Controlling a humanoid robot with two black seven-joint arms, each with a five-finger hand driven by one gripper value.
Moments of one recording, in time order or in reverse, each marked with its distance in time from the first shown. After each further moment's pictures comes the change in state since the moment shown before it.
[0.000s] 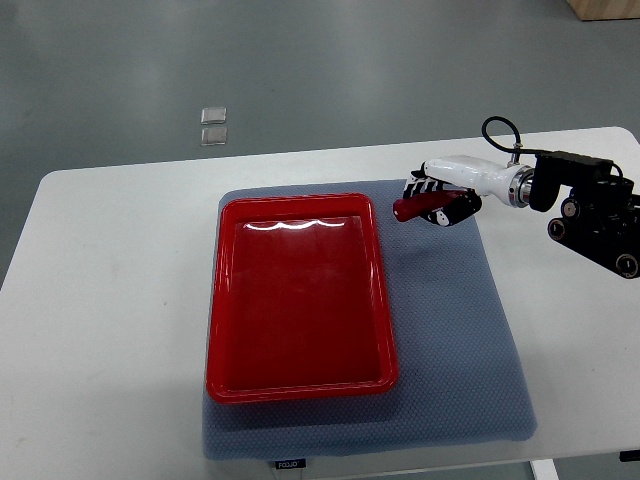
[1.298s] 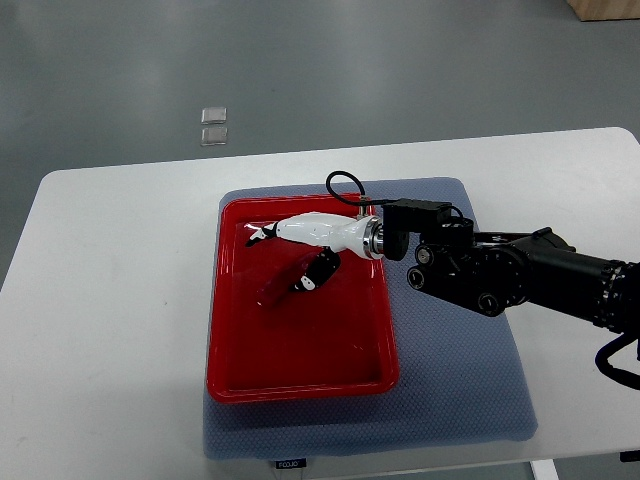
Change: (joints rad) left arm 0.000 0.000 0.000 0.002 -0.001 0.000 -0.002; right arm 0.029 0.393 -0.126 -0.060 0.081 -0.026 -0.027
